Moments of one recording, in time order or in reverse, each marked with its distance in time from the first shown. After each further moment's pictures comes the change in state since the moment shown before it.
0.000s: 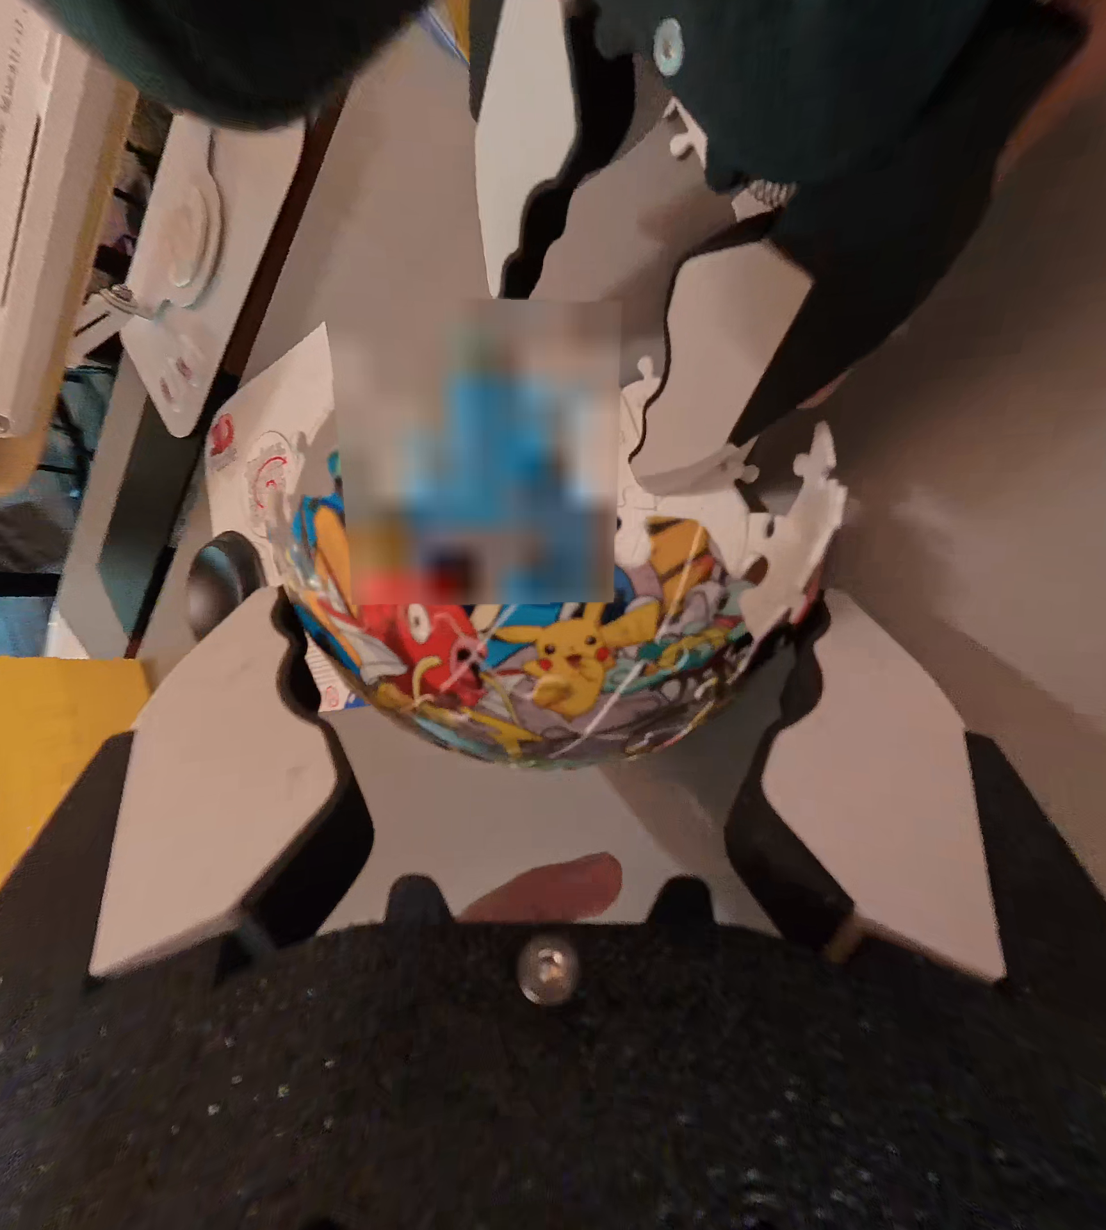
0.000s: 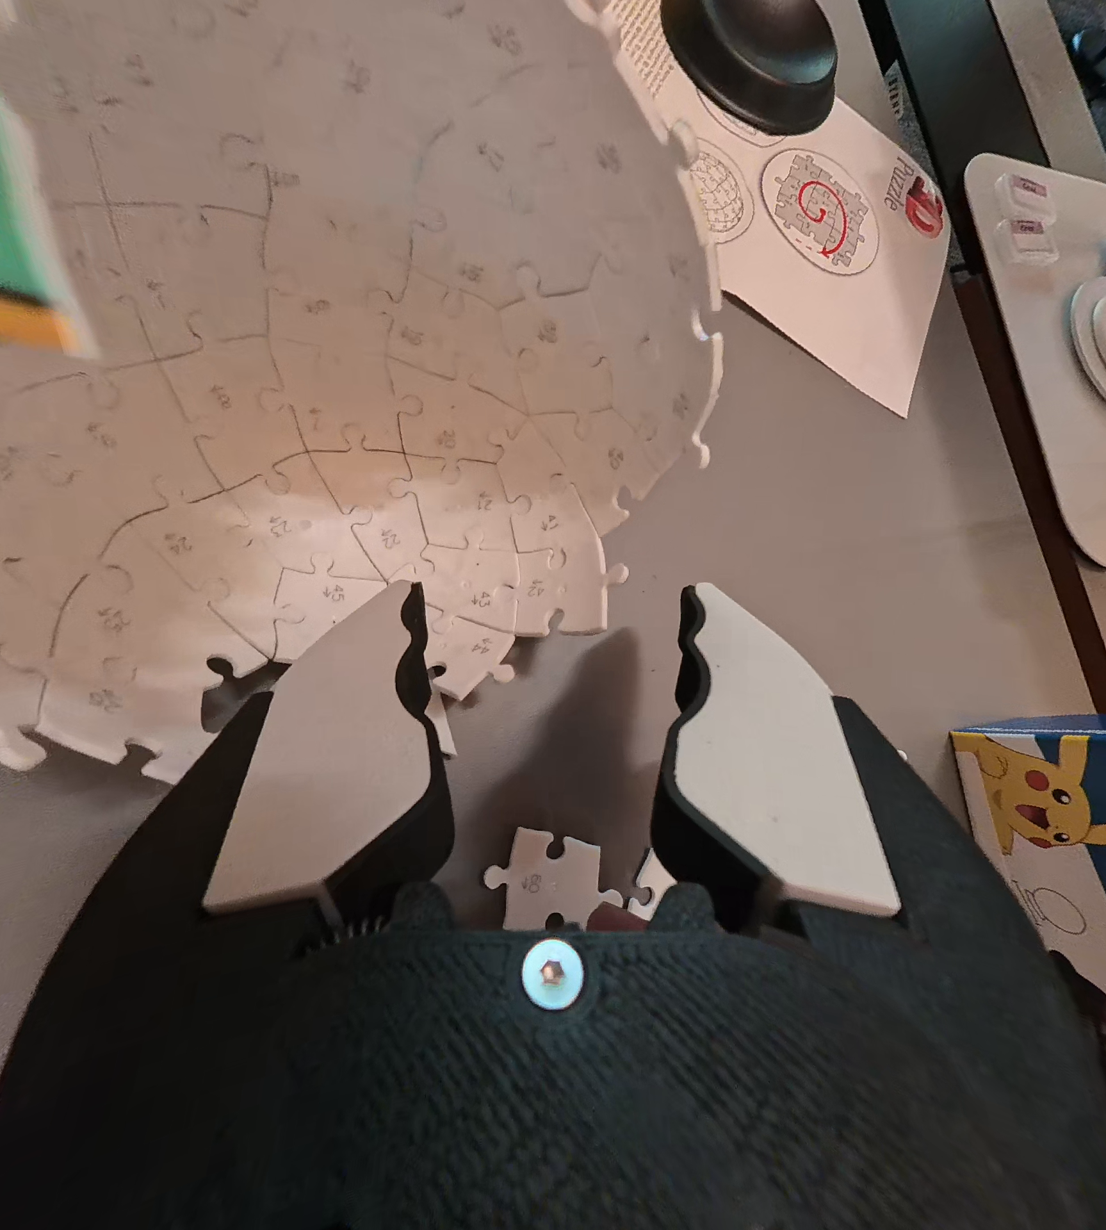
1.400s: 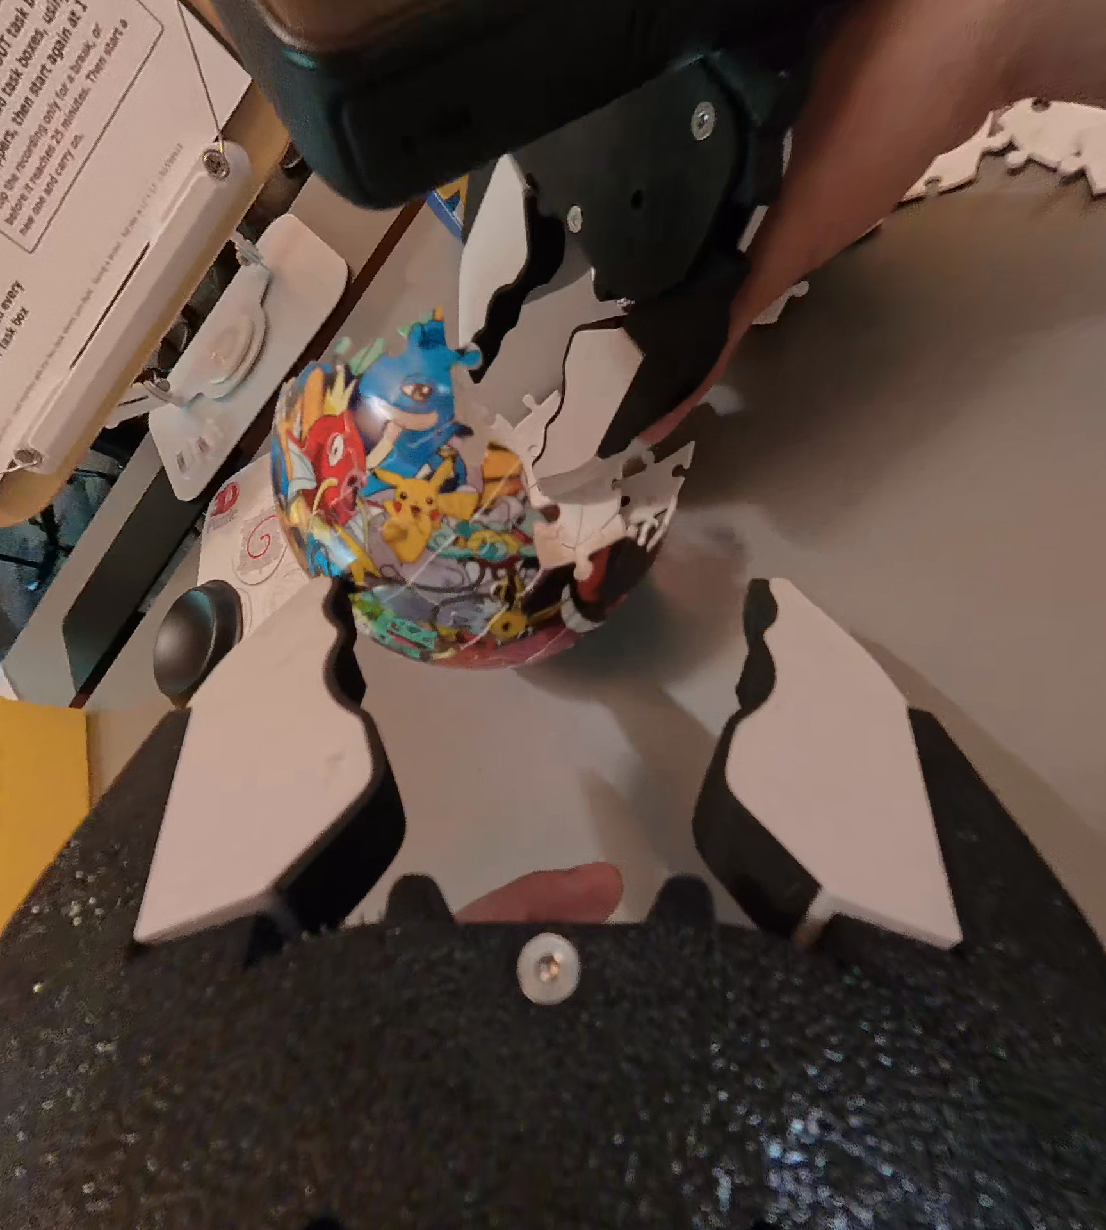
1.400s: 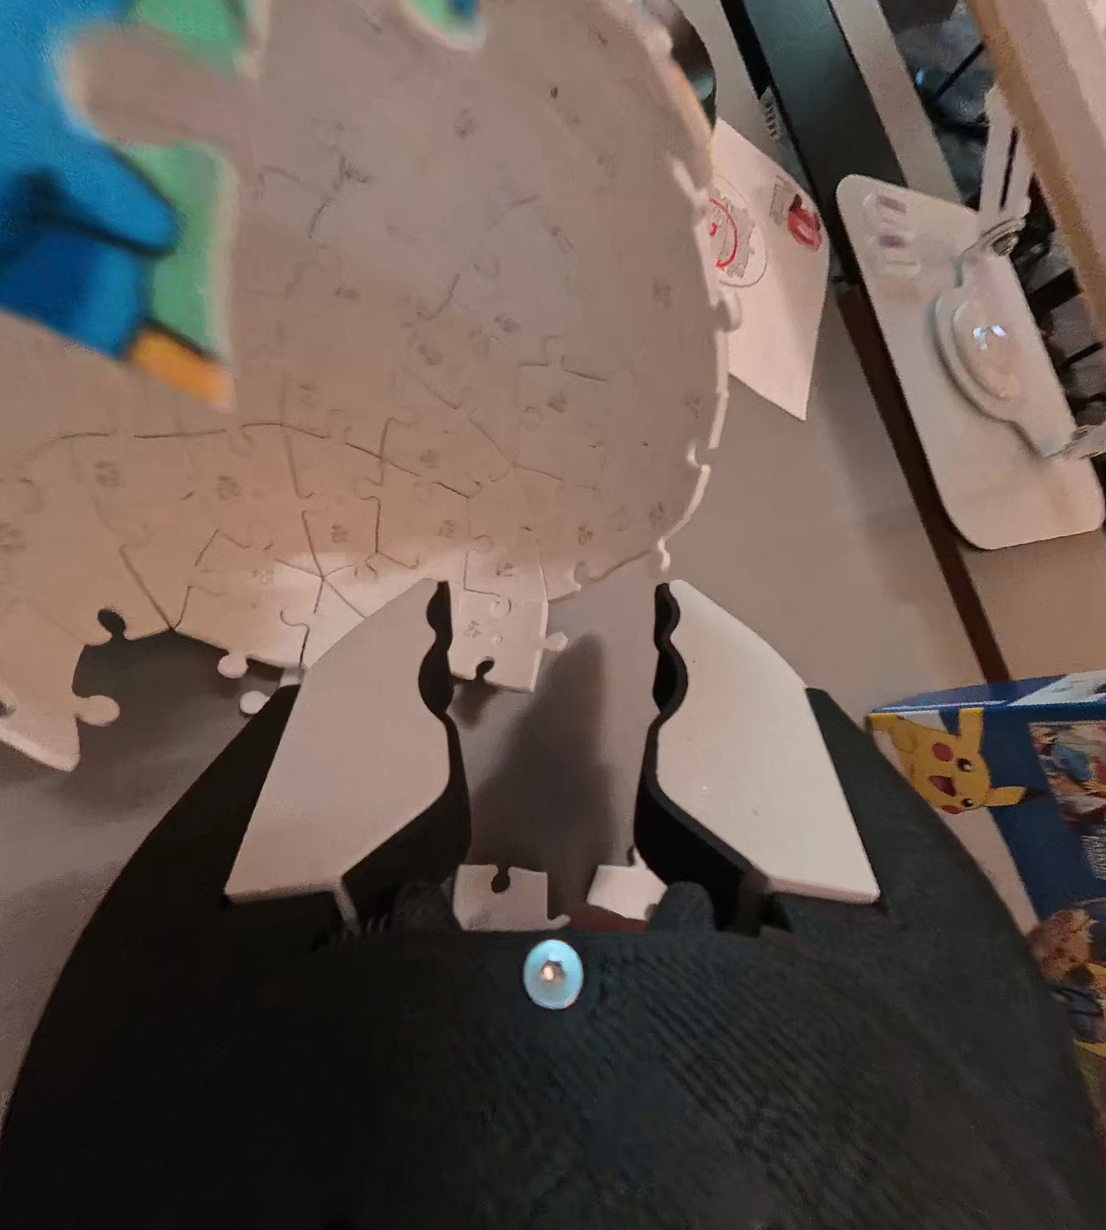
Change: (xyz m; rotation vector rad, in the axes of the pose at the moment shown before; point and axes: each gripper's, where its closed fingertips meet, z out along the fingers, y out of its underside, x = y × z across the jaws) left arm 0.013 -0.008 -0.034 0.260 0.033 -0.094; right arm 0.022 -0.002 0.005 0.012 0.146 -0.004
